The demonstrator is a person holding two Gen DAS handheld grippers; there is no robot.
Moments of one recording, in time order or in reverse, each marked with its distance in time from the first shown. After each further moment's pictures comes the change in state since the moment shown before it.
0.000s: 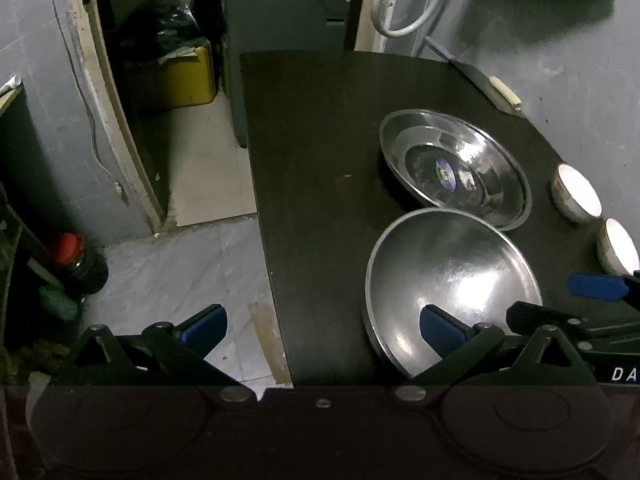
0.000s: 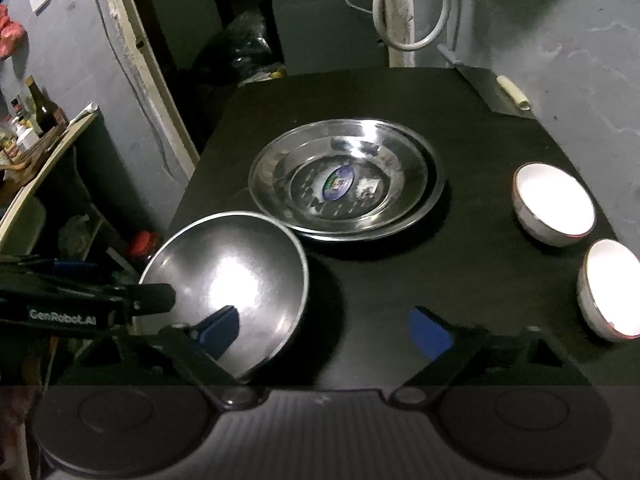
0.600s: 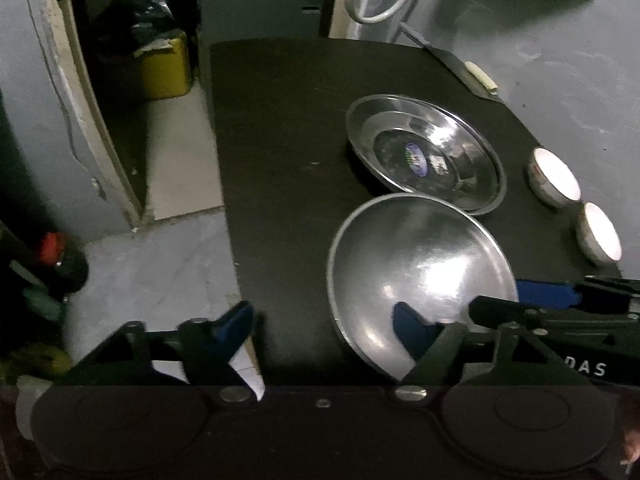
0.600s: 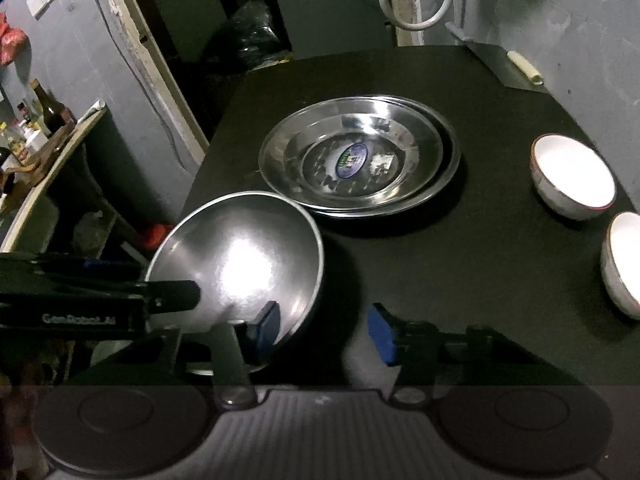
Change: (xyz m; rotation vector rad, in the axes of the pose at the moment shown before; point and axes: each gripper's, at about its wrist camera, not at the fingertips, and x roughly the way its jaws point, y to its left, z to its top) left arm 0.003 -0.010 -0.001 0.021 0.038 -0.081; right arm 0.008 -0.004 -0.006 0.037 0.041 0.062
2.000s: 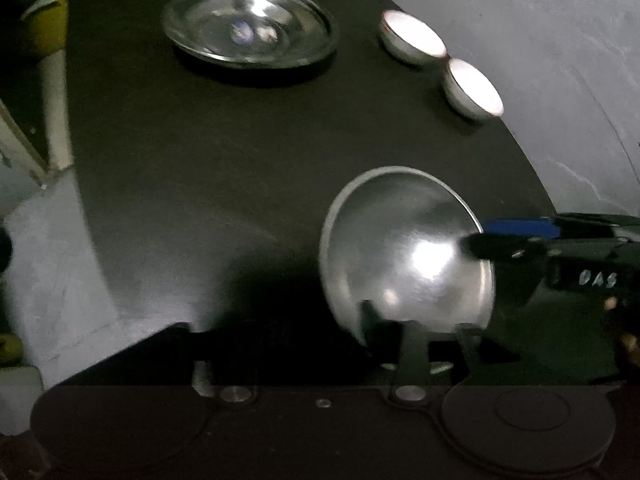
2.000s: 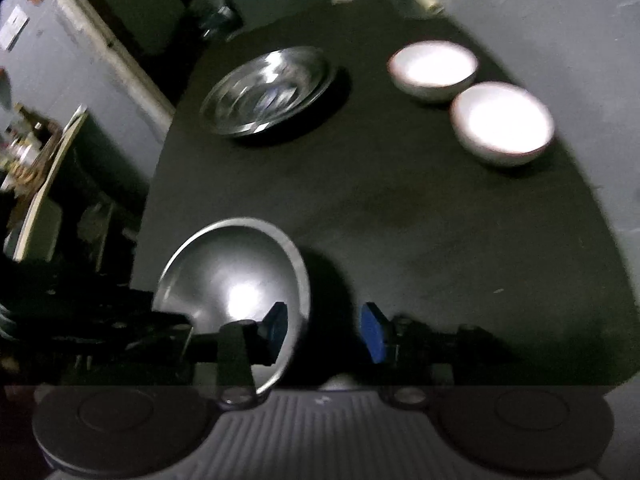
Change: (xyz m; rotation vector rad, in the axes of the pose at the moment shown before) left arm -0.015 -0.075 -0.048 0.157 0.277 -0.226; right arm -0.093 -0.081 -0.080 0.170 0.096 -0.016
